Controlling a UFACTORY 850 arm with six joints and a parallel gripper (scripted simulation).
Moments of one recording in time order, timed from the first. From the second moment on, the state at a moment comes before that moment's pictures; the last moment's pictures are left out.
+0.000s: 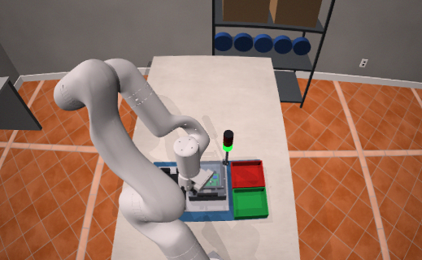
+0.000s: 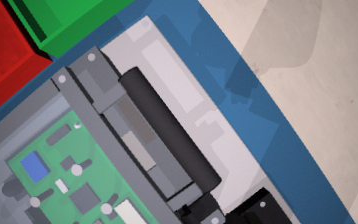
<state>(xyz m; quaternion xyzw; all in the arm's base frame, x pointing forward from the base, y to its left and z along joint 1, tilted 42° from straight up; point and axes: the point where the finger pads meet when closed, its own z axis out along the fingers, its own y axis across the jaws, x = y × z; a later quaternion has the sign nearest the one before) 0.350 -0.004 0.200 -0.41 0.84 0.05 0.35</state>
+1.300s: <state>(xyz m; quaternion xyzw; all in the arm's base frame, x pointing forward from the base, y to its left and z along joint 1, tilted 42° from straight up) 0.350 -0.004 0.200 -0.65 0.67 -0.07 0.35</state>
